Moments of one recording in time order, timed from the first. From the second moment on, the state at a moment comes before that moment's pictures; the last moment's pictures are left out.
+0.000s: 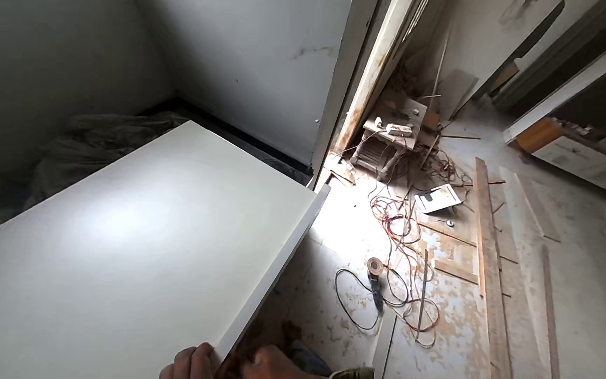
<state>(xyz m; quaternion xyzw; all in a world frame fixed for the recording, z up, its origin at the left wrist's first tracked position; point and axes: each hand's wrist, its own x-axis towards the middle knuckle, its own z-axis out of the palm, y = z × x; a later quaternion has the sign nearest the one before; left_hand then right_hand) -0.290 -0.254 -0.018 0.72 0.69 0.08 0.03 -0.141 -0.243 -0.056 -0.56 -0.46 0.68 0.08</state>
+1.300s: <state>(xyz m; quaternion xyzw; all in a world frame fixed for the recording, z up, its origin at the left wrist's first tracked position) -0.275 -0.180 0.007 0.52 0.74 0.23 0.35 -0.074 -0.189 -0.014 -0.49 -0.47 0.73 0.05</state>
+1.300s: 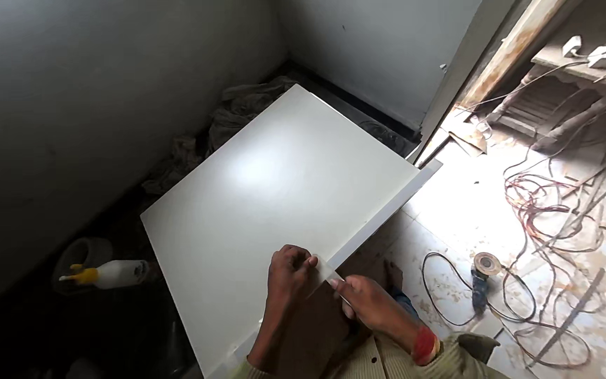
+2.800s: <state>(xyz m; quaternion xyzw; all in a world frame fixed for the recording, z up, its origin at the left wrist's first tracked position) -0.240 -0.211 -0.027 0.71 0.68 0.20 -0.08 -0.049 -0.191 -0.063 -0.52 -0.23 0.81 0.12</state>
